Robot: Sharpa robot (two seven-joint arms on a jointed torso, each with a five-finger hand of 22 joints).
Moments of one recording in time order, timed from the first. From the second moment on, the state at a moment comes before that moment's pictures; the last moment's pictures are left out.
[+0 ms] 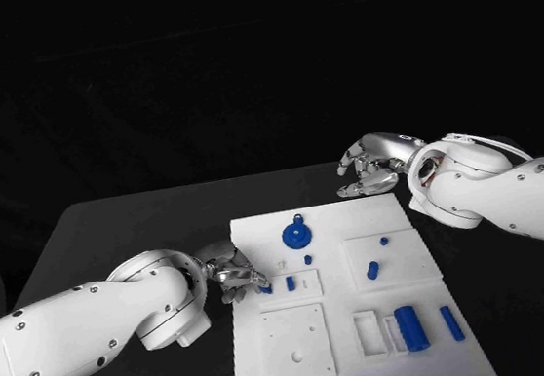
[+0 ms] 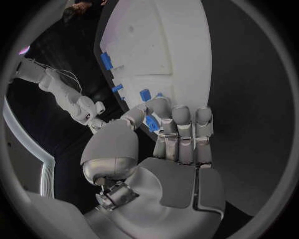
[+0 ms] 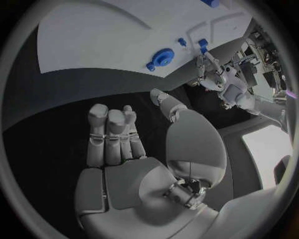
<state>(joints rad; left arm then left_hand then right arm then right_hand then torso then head) 1.37 -0.81 -0.21 1.62 -0.92 -0.16 -0.42 0.91 -0.02 0.59 -0.21 0.44 1.12 0.06 0.33 0.77 1.43 -0.09 0.79 0.64 1.19 -0.15 1.25 0.55 0.04 0.78 -0.09 1.22 1.01 1.34 -0.77 -0.02 1.36 -1.39 -0.32 -0.17 1.01 -0.29 0.54 -0.08 0.29 0.85 0.13 0.28 0.39 1.07 0.04 1.08 1.05 1.27 -0.07 1.15 1.09 0.21 1.16 -0.05 1.03 1.31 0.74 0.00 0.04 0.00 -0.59</state>
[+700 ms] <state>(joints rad) 1.37 -0.80 -0.21 1.62 -0.93 -0.17 -0.42 0.91 -0.02 0.59 -0.21 0.44 1.12 0.07 0.33 0.77 1.43 -0.09 0.79 0.64 1.19 -0.15 1.26 0.56 0.04 0.78 -0.09 1.22 1.01 1.34 -0.77 -0.02 1.37 -1.39 -0.32 -0.17 1.01 -0.29 0.54 -0.08 0.29 0.85 0.13 0.28 0.39 1.07 0.04 1.08 1.05 1.27 -0.07 1.15 1.09 0.21 1.16 -0.05 1.03 1.31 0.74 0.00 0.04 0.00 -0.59</state>
